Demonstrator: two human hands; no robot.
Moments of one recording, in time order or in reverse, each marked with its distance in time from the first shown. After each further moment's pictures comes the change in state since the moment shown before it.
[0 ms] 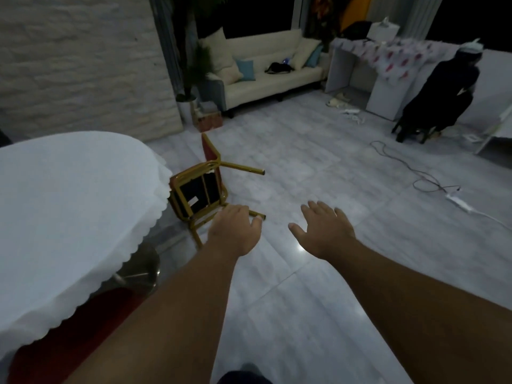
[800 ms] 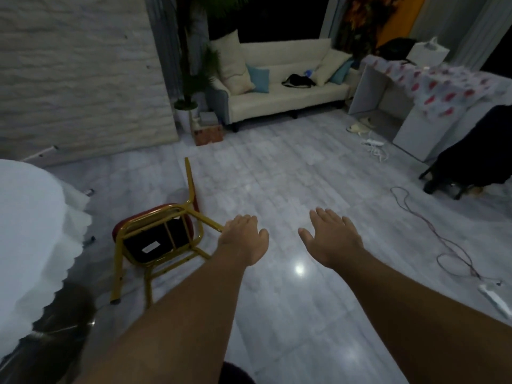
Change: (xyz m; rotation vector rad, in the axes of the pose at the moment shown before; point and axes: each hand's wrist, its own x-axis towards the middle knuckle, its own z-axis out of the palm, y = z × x) left_hand 0.484 0.153 0.001 -0.069 -0.079 -0.131; right_hand 0.470 0.220 -0.096 -0.047 -0.069 -0.084
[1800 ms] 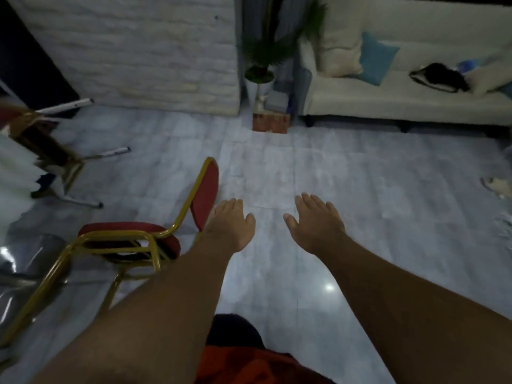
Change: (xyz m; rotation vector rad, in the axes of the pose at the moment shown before) left_hand 0.588 -0.003 -0.077 -0.168 0.102 -0.597; right_hand 0.702 0.040 -0.070 -0.073 -0.153 -0.562
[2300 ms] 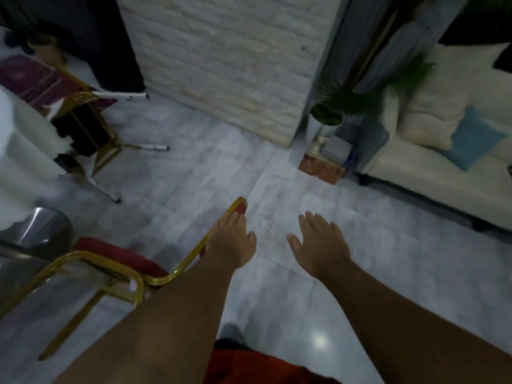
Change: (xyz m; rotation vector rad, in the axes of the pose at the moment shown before) left_hand 0.266 -0.076 -0.061 -0.082 0.100 -0.267; right_hand 0.319 -0.069 -0.071 -0.191 -0.107 -0.257
